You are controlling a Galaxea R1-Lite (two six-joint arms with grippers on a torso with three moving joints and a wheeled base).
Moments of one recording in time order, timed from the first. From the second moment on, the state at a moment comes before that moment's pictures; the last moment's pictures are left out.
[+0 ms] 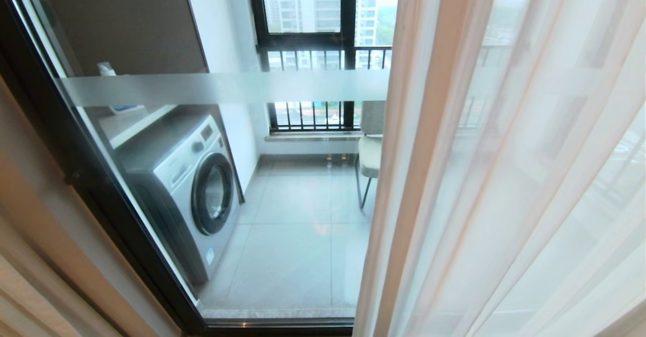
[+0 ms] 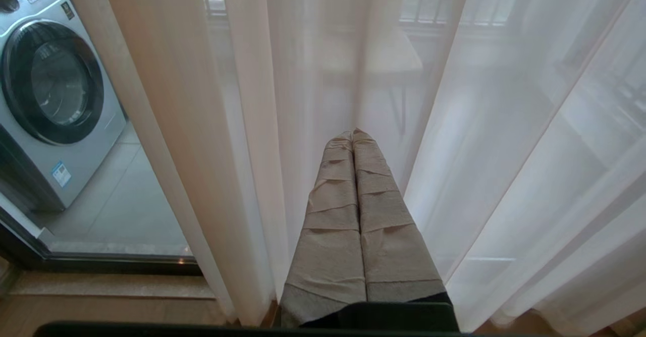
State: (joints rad) left arm 0.00 0.00 0.00 -0.02 0.03 -0.10; right arm 0.01 0.01 -0.01 0.02 0.00 -0.03
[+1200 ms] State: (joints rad) left arm 0.00 0.00 0.00 -0.02 0.03 -0.10; right arm 0.01 0.00 -0.01 0.02 0.00 0.00
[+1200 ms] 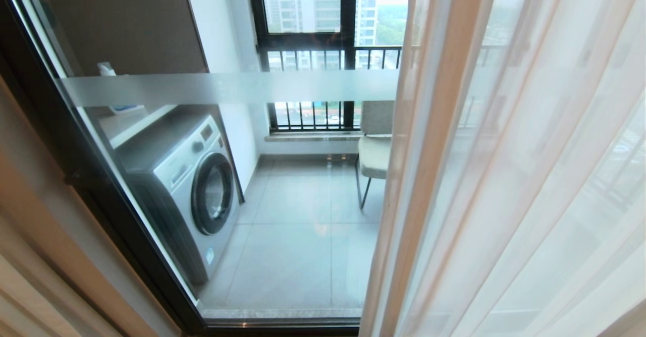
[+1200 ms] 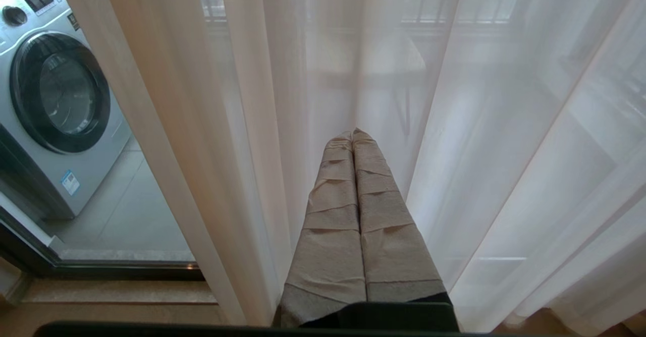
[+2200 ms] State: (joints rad) left arm 0.00 0.00 0.00 -0.02 0.03 -0.11; right arm 0.01 0.00 -0.01 0.02 0.00 0.00
